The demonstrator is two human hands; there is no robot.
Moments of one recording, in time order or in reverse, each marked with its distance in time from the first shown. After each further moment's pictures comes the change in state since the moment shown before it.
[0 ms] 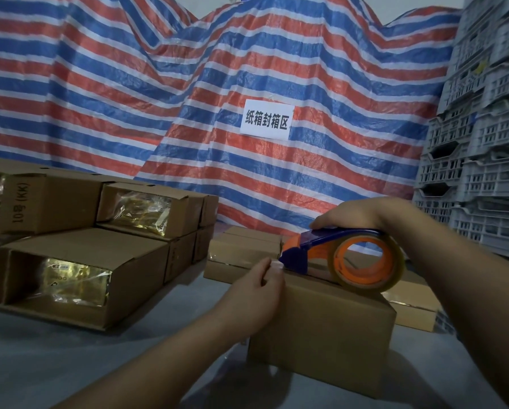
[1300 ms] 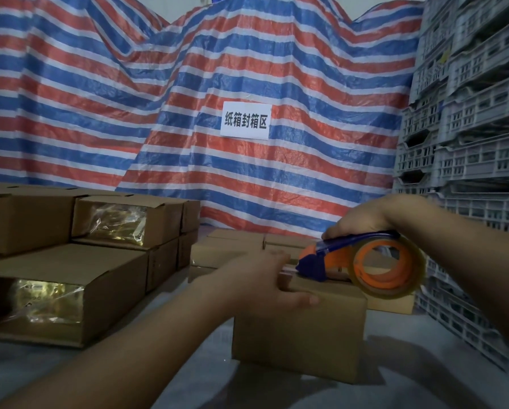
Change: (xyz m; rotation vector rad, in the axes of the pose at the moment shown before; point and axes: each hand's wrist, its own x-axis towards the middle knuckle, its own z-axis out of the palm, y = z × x) left_hand 0.024 0.049 0.008 0.887 -0.183 0.354; right_hand -0.036 0.039 0.027 0.381 -0.117 0.367
